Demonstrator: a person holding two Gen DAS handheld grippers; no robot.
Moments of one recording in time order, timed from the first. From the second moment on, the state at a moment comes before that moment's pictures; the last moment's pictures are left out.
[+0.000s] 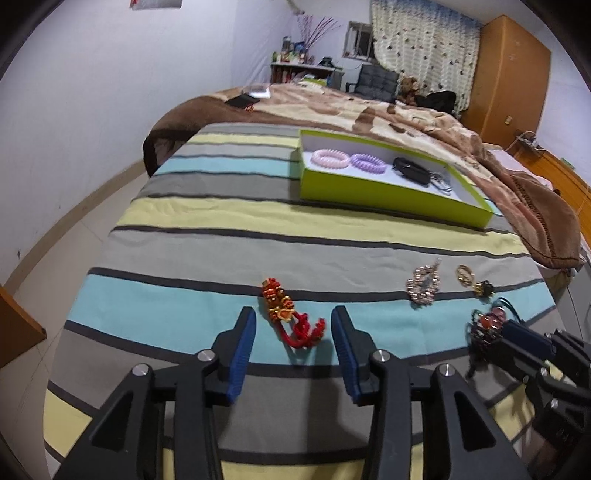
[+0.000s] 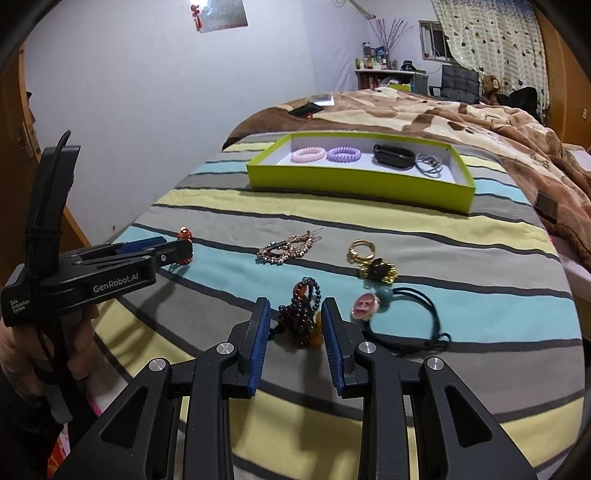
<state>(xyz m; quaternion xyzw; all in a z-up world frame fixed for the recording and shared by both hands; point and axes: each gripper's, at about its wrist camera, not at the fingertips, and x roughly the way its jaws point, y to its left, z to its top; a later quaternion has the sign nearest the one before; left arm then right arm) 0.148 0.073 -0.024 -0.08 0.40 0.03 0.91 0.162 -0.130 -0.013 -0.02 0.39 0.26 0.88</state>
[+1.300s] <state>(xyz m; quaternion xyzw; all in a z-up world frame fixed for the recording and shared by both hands) 0.141 0.047 0.012 -0.06 0.36 -0.03 0.93 0.166 -0.154 0.012 0.00 0.37 0.25 0.90</state>
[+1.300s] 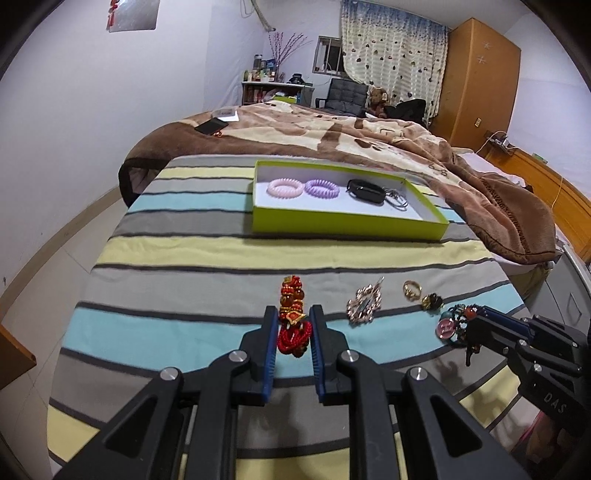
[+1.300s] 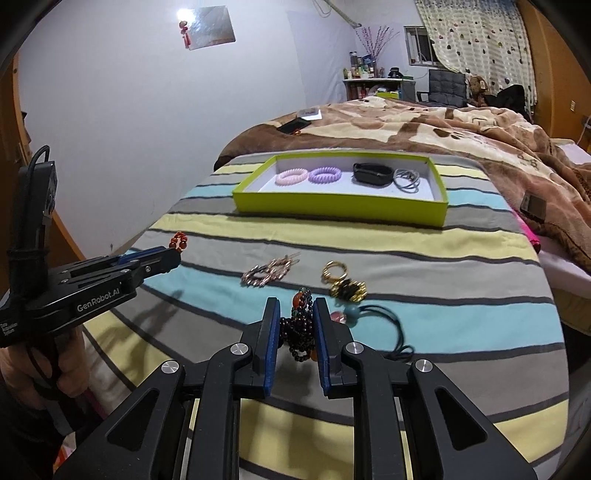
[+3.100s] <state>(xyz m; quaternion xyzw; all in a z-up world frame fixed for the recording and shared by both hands) 0.336 0.049 -0.014 0.00 0.39 -0.03 0.92 0.387 -0.180 -0.014 -0.02 0.40 0.16 0.90</state>
